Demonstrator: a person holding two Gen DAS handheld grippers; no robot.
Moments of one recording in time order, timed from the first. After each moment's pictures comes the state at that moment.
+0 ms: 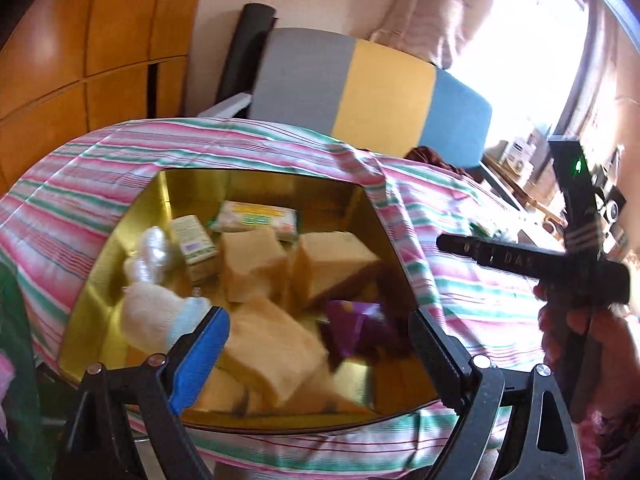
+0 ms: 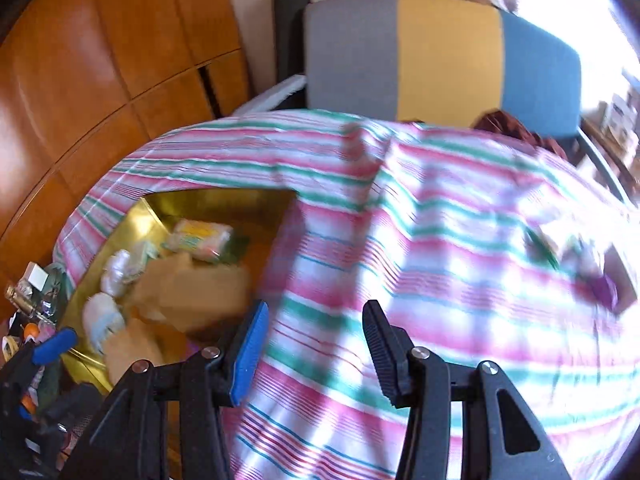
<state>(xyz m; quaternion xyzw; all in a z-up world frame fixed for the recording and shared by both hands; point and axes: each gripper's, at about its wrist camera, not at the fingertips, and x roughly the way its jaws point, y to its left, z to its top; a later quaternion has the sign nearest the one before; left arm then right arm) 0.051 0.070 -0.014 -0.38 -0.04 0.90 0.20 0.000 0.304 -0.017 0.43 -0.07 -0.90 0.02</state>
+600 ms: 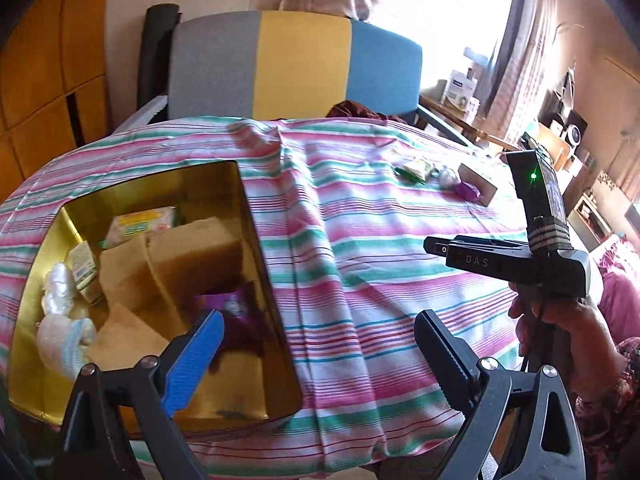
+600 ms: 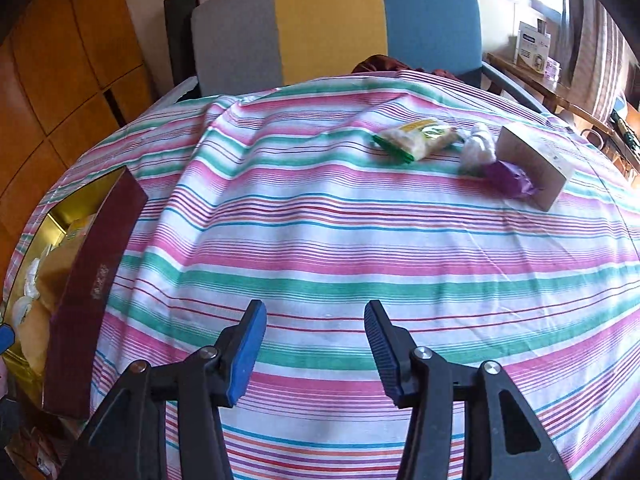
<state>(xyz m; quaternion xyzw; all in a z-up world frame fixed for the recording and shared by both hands) 0.077 0.176 -0.012 -0.39 0.05 0.87 0.30 0.061 0.422 -0.068 0.44 -0.12 -0.88 -0.12</state>
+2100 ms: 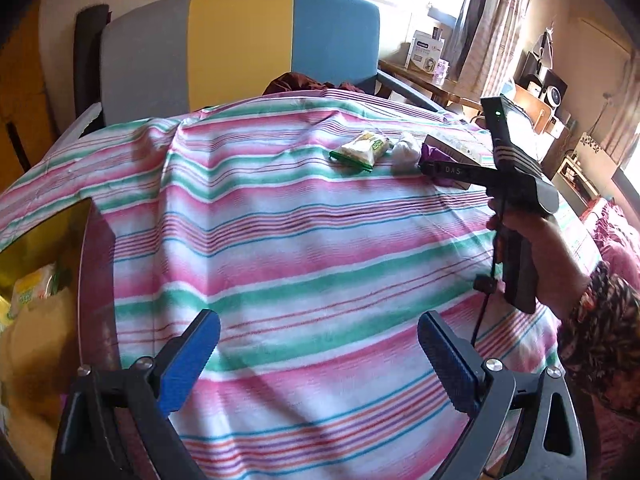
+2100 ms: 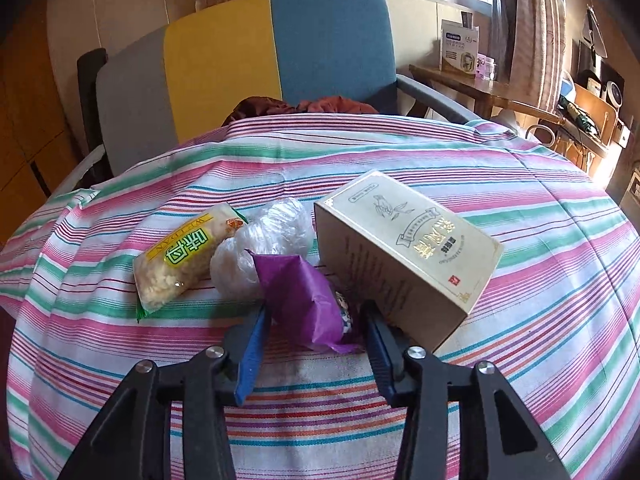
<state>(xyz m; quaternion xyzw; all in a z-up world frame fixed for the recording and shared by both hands) 0.033 0.320 -0.040 -0.42 0.10 0.84 0.34 0.020 0.625 -0.085 0.38 -0.14 -0.89 -0.22</state>
